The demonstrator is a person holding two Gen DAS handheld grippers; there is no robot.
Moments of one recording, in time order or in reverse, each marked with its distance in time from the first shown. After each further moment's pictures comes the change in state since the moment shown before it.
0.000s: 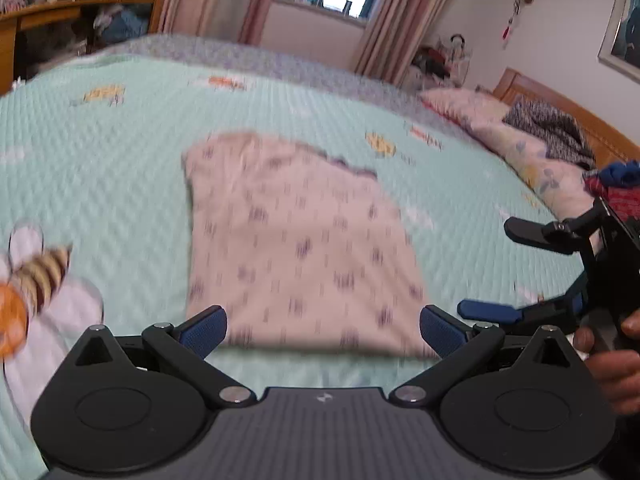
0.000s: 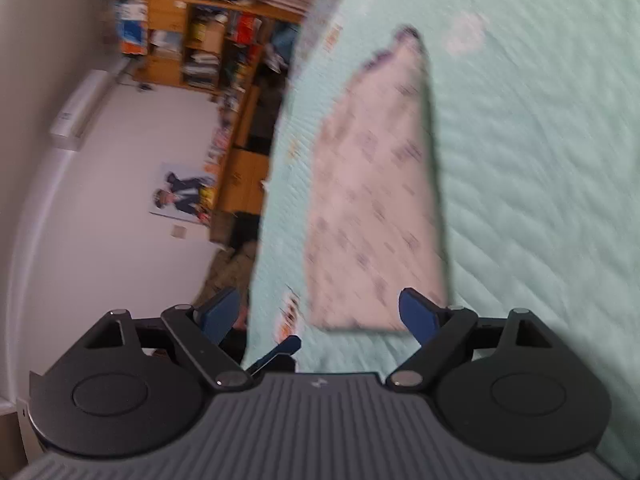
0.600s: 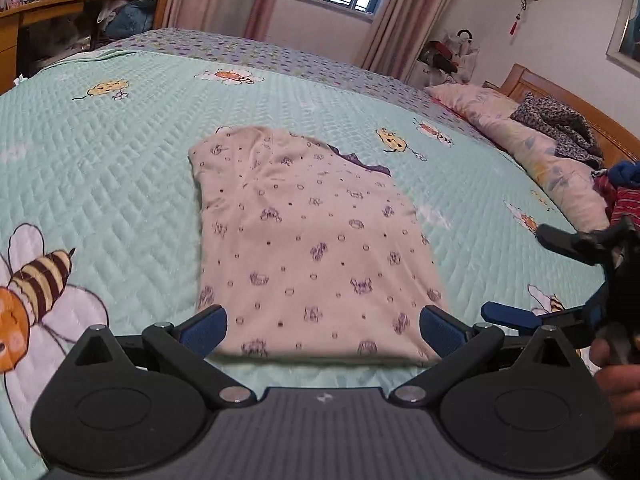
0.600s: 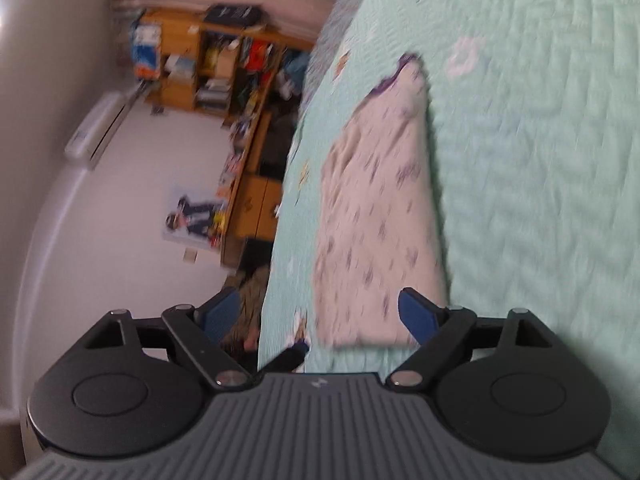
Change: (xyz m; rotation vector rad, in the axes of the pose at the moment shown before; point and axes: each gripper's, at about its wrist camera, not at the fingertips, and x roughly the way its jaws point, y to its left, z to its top) left arm 0.005 0.010 -0.004 -0.013 0.038 0.025; right arm -0.026 -0.025 0.013 0.022 -0.084 -0.009
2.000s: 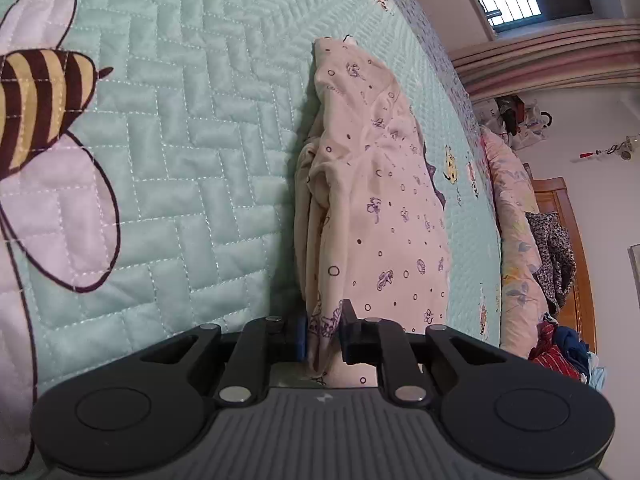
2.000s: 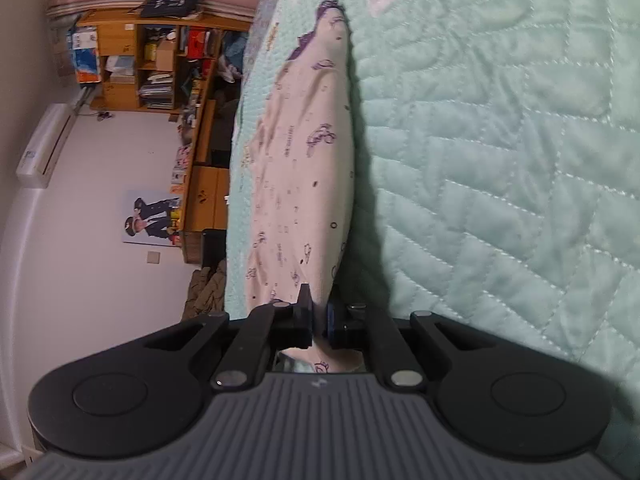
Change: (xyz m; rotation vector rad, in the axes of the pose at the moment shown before) left arm 0.070 0.105 0.011 -0.686 0.226 -0.225; right arm 0.058 -0.023 -0.013 0.108 0.083 -0.078
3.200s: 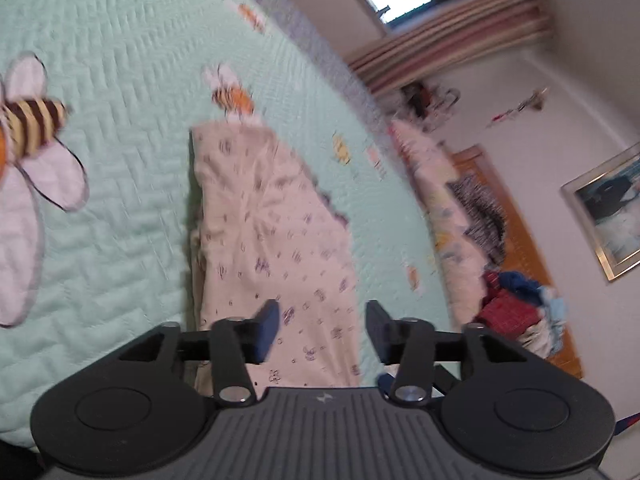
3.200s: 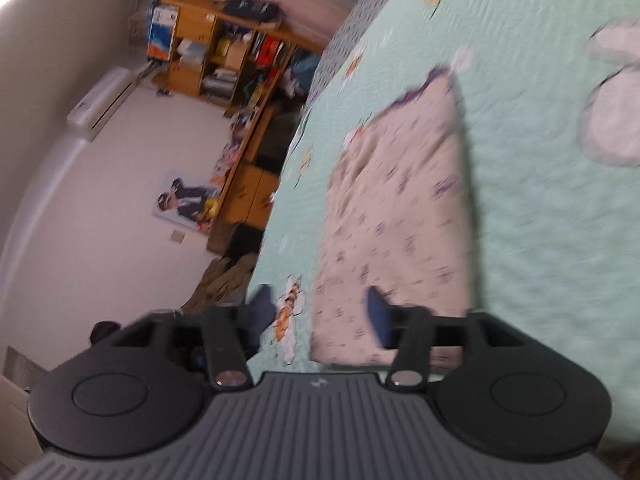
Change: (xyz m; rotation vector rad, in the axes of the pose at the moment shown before) left arm -0.065 -0.033 -0.084 0.240 -0.034 -0.148; right arm -0.069 0.042 -0.054 -0.236 -0.056 0.030
